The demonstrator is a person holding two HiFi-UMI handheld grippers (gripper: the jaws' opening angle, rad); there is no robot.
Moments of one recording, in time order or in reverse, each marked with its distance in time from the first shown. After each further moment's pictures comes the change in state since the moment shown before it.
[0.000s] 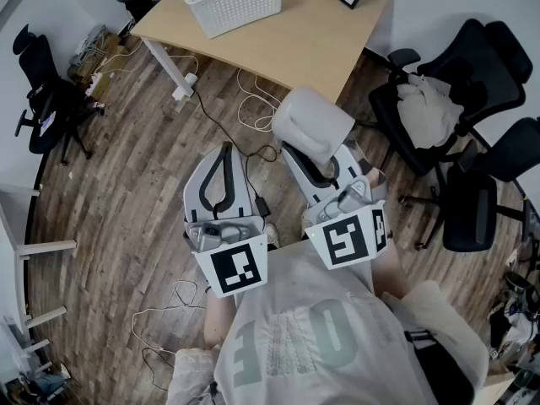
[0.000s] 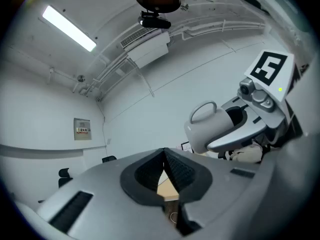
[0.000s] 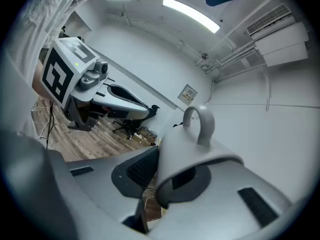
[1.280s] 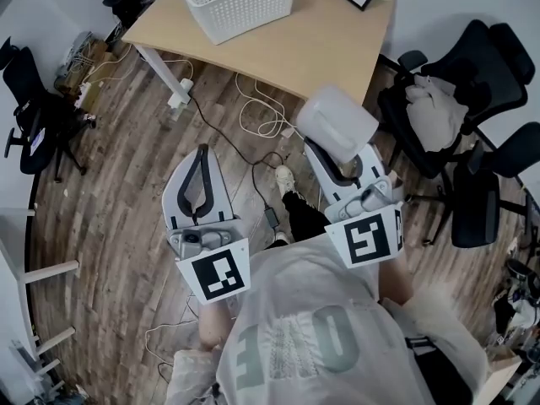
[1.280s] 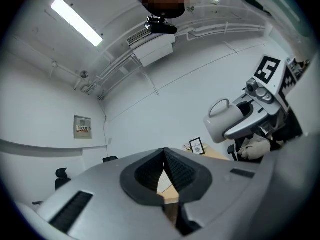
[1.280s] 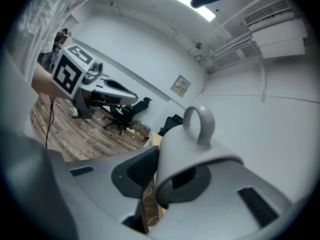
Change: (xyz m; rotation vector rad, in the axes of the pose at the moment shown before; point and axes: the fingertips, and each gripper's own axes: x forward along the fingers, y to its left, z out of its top) left arm 0.050 0.108 -0.080 -0.027 -0.001 0.002; right arm 0.101 -0.010 -0.015 0.049 0.095 -0.054
